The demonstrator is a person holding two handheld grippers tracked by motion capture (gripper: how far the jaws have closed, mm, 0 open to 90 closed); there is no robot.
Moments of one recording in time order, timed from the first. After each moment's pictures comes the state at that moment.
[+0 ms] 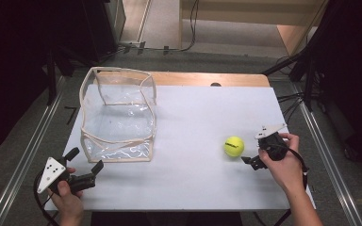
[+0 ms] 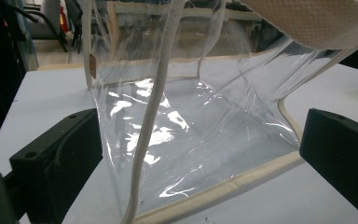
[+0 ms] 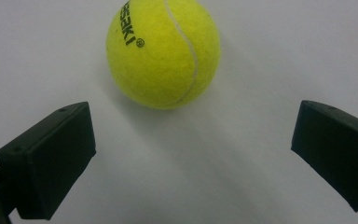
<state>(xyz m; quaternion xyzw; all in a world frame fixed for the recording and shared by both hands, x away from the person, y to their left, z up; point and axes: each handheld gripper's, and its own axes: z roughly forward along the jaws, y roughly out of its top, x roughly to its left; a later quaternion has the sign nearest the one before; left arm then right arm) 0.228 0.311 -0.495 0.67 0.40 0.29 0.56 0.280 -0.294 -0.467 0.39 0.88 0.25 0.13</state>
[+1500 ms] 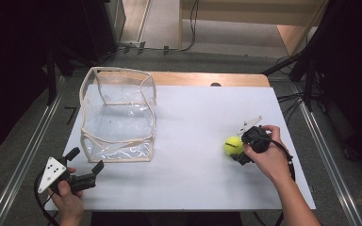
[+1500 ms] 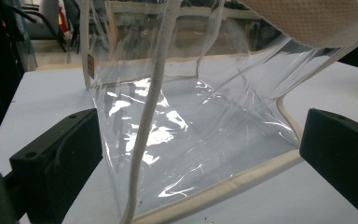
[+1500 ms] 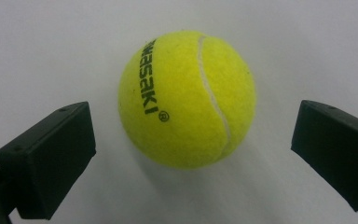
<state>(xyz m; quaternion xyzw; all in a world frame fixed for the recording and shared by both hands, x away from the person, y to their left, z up) 0.228 0.311 -0.495 0.67 0.40 0.29 0.56 0.309 -0.255 -0.468 0.35 0.91 0.20 0.11</state>
